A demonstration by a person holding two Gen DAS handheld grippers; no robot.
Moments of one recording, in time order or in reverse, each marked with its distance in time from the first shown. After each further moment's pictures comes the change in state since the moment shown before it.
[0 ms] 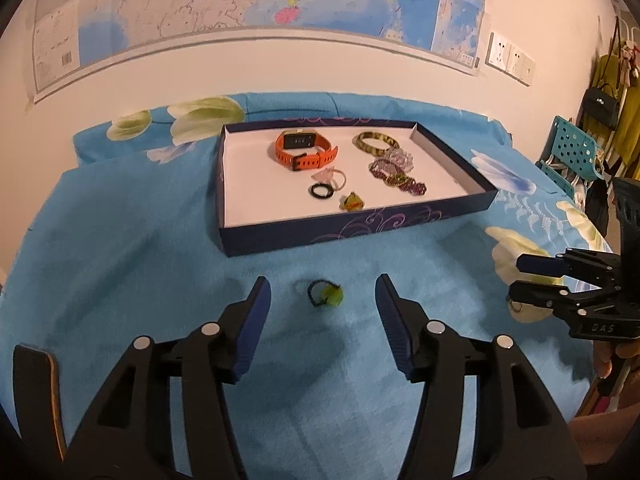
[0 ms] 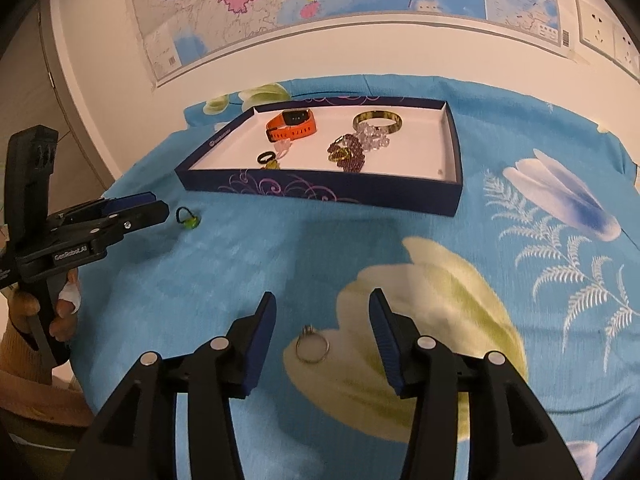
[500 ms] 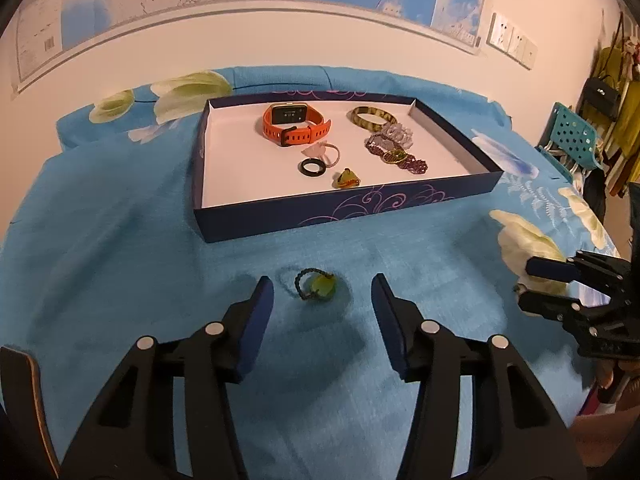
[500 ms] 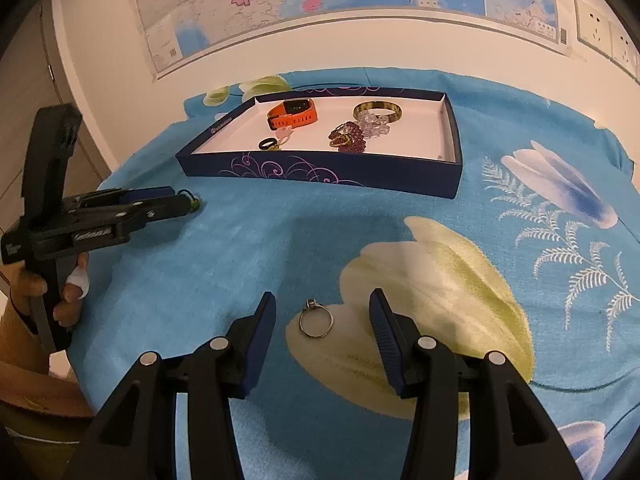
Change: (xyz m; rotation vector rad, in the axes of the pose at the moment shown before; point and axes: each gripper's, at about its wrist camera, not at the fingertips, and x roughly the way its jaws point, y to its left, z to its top) left arm 0.026 -0.002 0.002 0.001 0.080 -0.030; right arm -0.002 0.006 -0.013 -0.013 0.008 -0.019
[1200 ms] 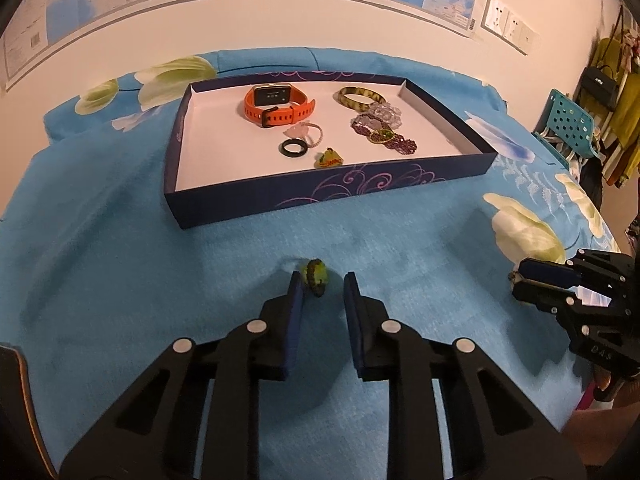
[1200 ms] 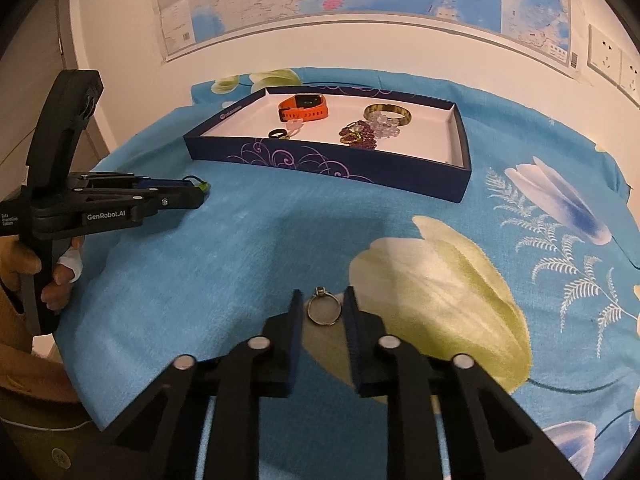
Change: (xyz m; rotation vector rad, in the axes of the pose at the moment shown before) left arm 0.007 -0.012 -0.005 0.015 0.050 -0.014; right arm 0.001 0.014 -0.006 -0.078 -0.003 -0.042
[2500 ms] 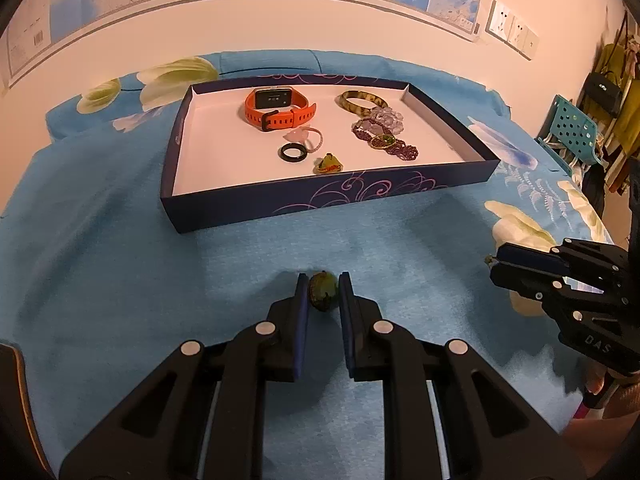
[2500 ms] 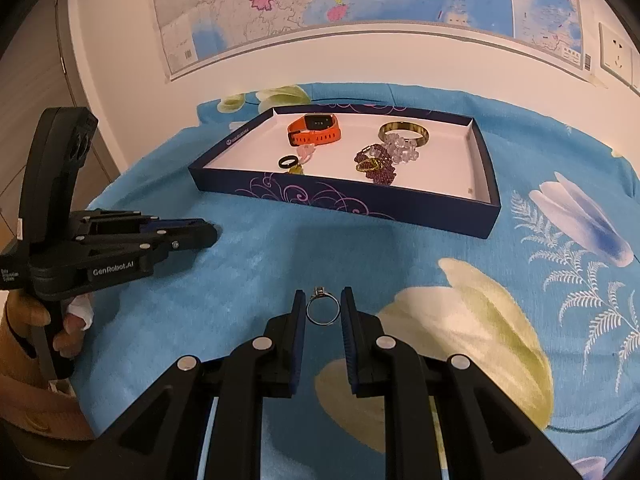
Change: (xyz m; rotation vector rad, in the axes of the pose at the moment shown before) left arm 0.002 -0.002 0.003 -0.020 -0.009 0.003; right arm 0.012 0.002 0.026 0.034 -0.040 0.060
